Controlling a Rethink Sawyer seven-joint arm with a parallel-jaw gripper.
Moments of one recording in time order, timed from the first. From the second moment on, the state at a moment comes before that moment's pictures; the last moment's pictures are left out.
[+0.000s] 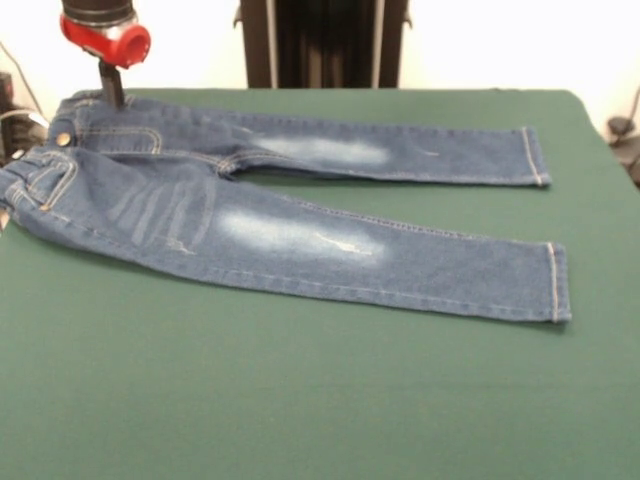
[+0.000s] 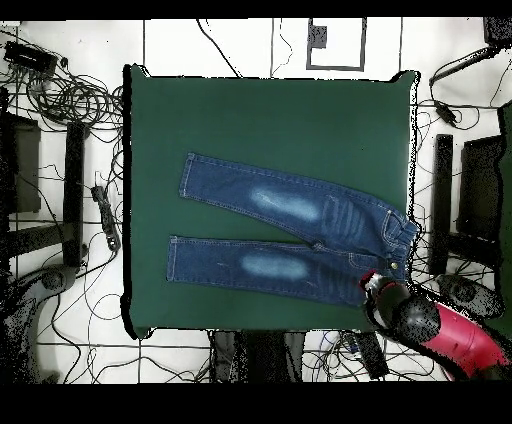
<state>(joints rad) -0.83 -0.63 0.03 1.89 -0.41 0.30 1.94</state>
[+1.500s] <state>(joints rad) -0.64 -0.53 0.07 1.64 -0.36 0.35 1.94</state>
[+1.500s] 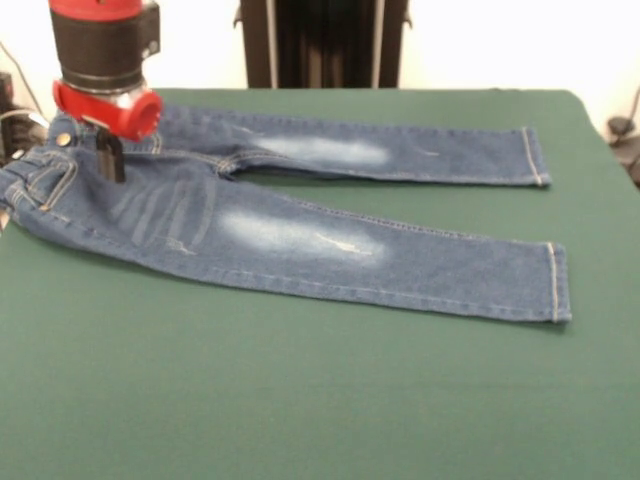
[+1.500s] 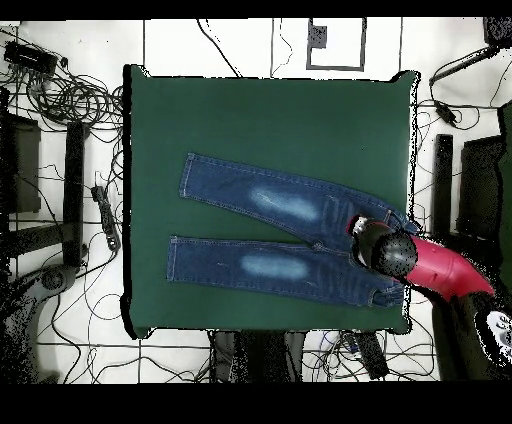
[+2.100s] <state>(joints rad) -0.62 -0.42 0.07 1.58 -0.36 0.35 1.94</state>
